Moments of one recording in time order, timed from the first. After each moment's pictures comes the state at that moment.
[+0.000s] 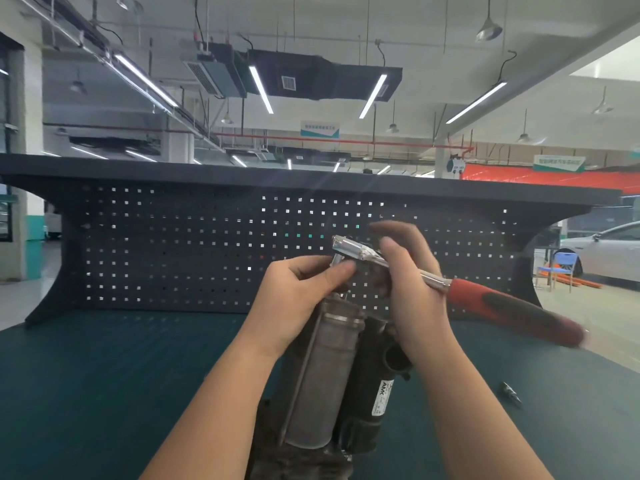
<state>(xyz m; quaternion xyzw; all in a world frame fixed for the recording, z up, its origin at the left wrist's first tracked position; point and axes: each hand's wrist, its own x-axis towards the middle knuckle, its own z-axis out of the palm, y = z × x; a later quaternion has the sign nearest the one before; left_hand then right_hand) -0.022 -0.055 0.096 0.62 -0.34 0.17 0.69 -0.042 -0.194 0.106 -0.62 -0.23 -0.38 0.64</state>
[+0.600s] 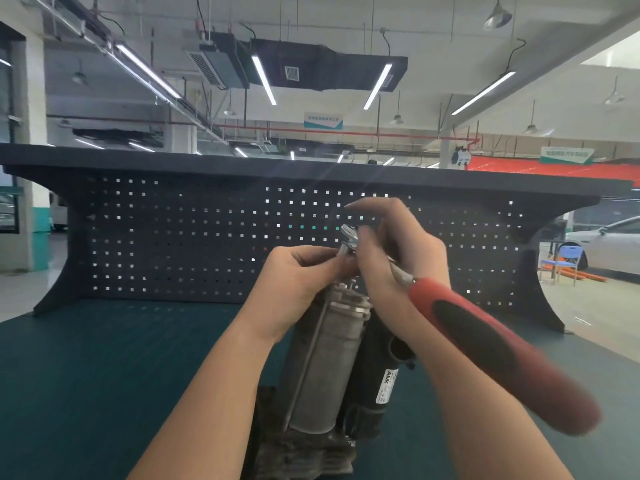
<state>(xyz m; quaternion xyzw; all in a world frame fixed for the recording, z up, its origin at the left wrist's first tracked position) -0.025 -0.050 0.098 0.61 -0.37 0.14 0.68 -0.055 -0.183 0.112 -0.68 -0.29 -0.53 0.41</state>
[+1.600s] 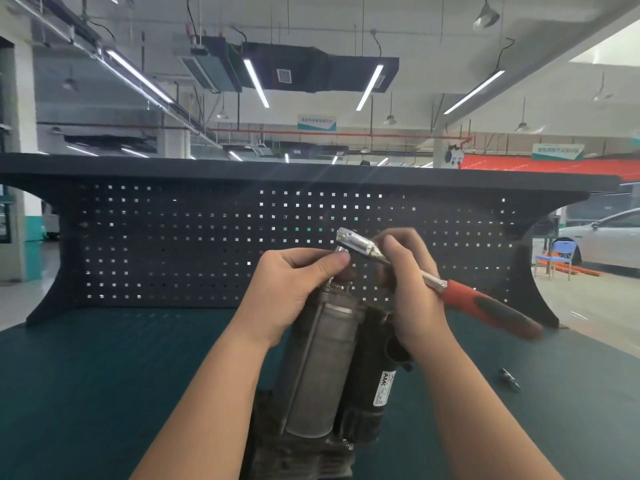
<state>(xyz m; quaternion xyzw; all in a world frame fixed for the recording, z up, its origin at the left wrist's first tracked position) -0.024 -0.050 0.099 0.61 -0.33 0.15 0.70 -0.043 -0.198 0.099 -0.62 -0.23 -0.38 0.65</state>
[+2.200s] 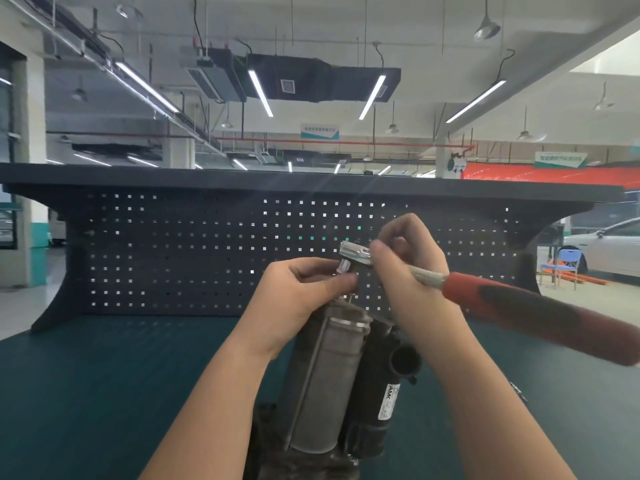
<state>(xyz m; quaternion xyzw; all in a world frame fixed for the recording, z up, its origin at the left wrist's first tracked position) -0.026 -0.046 0.101 0.62 -0.34 0.12 0.69 -0.047 -0.197 0.113 -0.66 -0.28 -0.43 0.55</state>
